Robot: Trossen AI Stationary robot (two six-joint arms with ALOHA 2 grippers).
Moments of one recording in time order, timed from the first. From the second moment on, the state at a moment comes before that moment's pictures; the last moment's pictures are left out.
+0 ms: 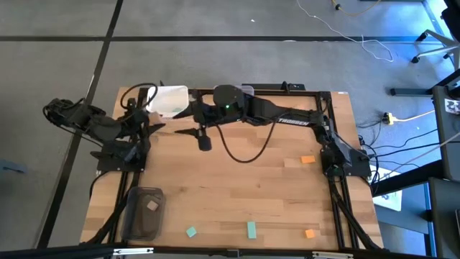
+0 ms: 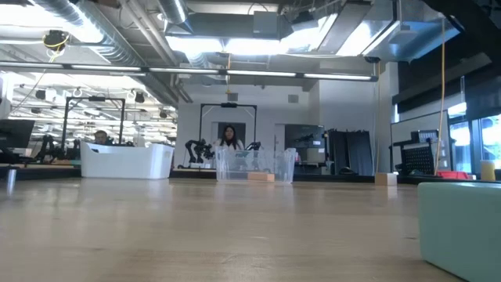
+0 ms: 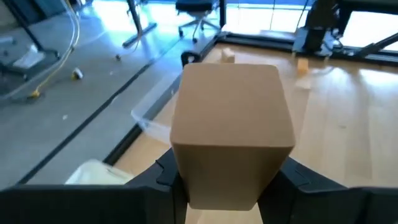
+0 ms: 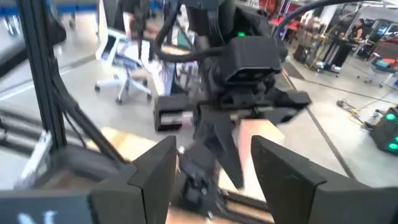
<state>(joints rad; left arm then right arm) -0.43 0.62 1.03 -0.96 -0.84 -0.38 -0.04 2.15 2.36 -0.35 -0.21 -0.24</state>
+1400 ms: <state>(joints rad) -0.98 1.36 1.03 -0.94 0.18 -1.57 -0.07 2.04 2.36 -0.62 -0.02 -0.33</state>
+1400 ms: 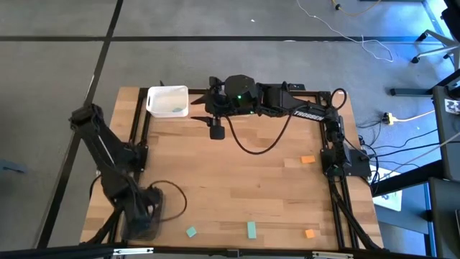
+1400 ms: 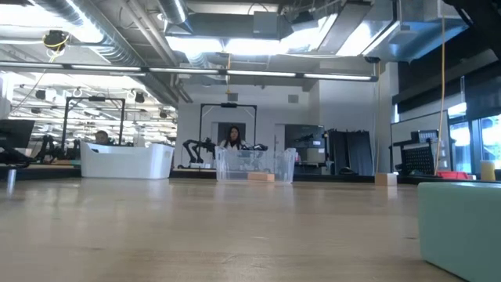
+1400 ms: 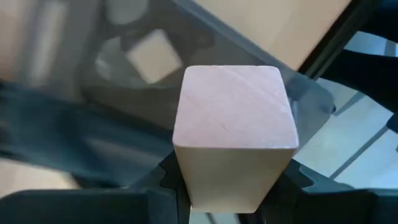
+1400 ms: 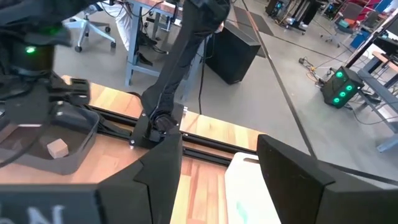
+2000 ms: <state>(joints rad) -1.04 1.70 1.03 -0.71 0.28 -1.59 -0.07 2.04 2.36 -0.61 -0.02 -0.33</state>
